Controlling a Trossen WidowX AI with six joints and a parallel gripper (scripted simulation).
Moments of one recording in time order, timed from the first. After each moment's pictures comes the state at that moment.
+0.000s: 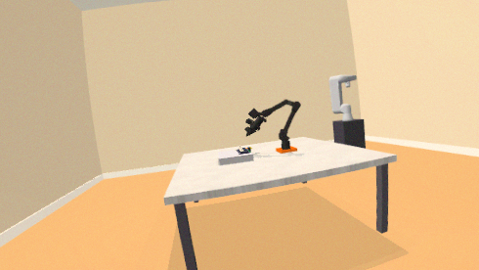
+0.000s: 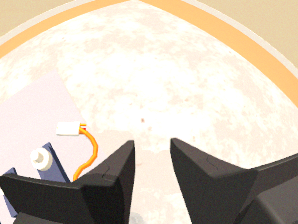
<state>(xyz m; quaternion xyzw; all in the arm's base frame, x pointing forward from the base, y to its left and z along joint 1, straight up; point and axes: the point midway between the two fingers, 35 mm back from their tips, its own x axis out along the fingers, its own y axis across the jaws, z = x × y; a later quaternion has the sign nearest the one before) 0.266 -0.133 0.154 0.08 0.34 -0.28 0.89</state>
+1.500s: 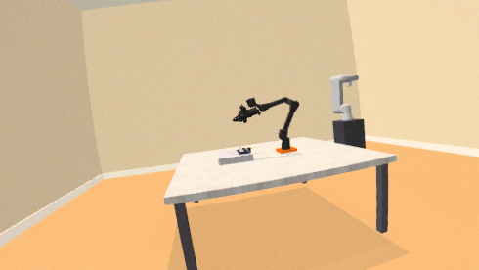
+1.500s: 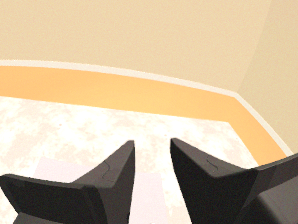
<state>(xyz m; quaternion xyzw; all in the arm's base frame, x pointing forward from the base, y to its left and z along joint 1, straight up) 0.359 -0.018 0.287 -0.12 0.14 -0.01 0.98</state>
